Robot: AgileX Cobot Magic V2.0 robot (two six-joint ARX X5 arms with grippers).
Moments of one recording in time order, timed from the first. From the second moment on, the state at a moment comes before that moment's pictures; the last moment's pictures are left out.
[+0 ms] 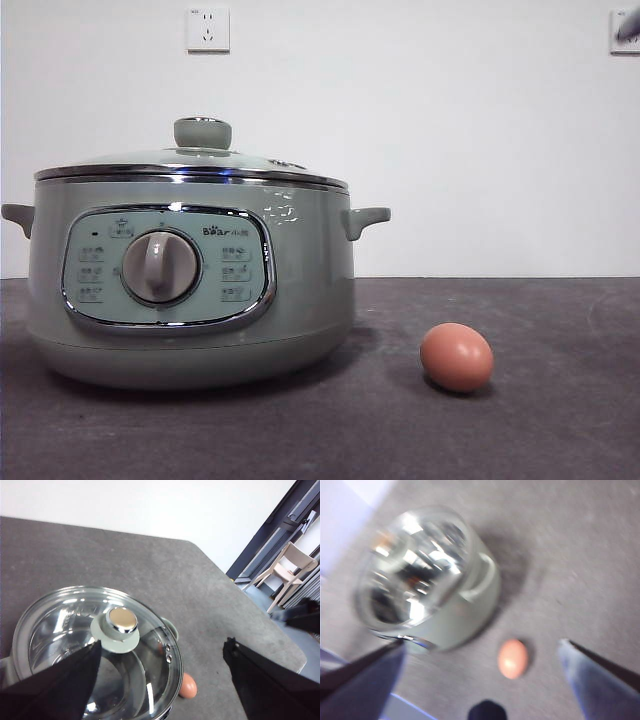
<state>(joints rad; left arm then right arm) -0.03 0.67 0.92 -0.56 0.68 -0.26 0.30 0.90 1.02 -0.78 -0.35 0.18</state>
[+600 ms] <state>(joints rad) -0.06 0.67 0.92 -0.55 0.68 -0.26 0.69 1.37 1.02 -0.71 0.05 0.25</state>
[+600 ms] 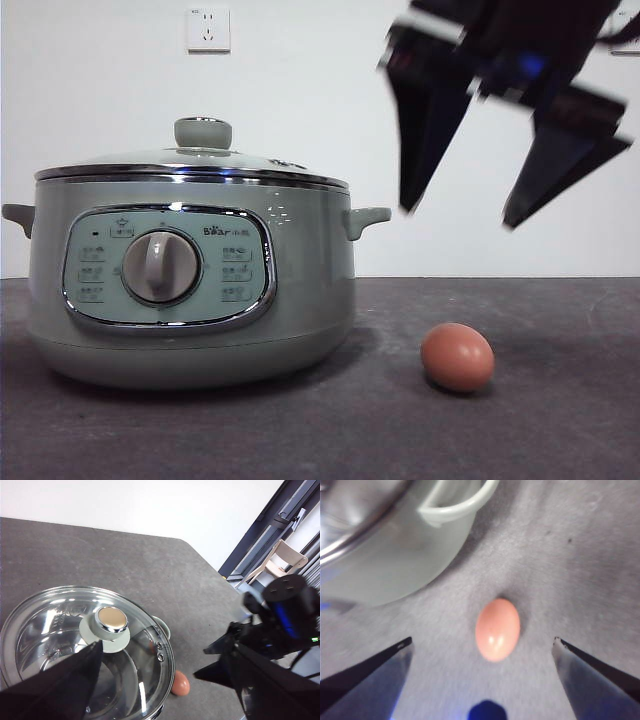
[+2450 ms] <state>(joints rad) -0.36 1.08 1.09 -0.45 0.32 -0.12 0.69 1.06 1.02 -0.88 0.18 0.30</state>
